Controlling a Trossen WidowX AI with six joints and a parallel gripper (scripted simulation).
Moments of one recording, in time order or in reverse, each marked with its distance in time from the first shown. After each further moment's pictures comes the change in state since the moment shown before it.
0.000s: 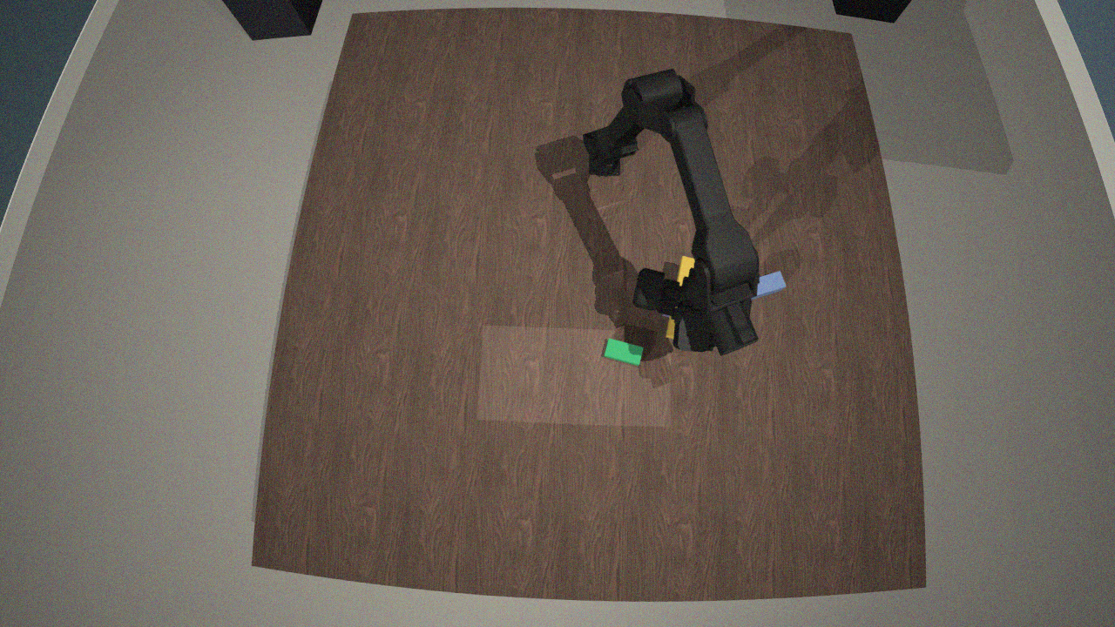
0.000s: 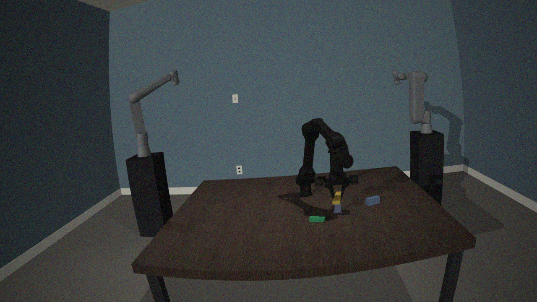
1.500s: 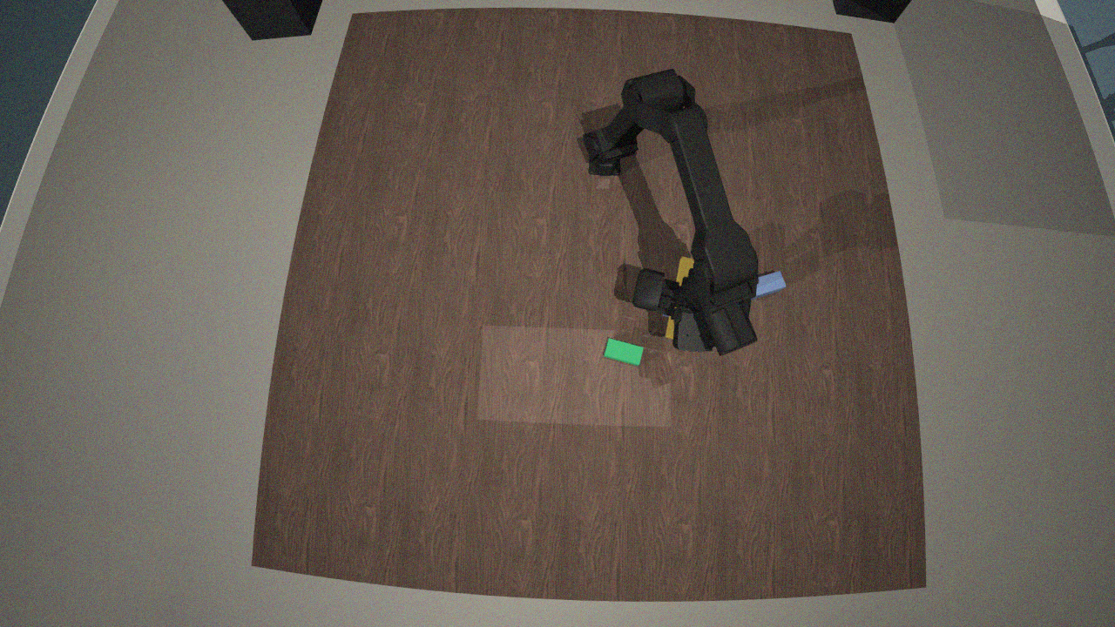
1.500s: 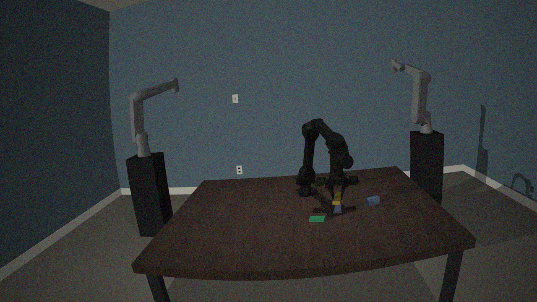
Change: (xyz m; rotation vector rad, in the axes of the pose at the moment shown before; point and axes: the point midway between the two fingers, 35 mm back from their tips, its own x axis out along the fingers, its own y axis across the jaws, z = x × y) arm 0.003 0.000 0.000 0.000 0.001 0.000
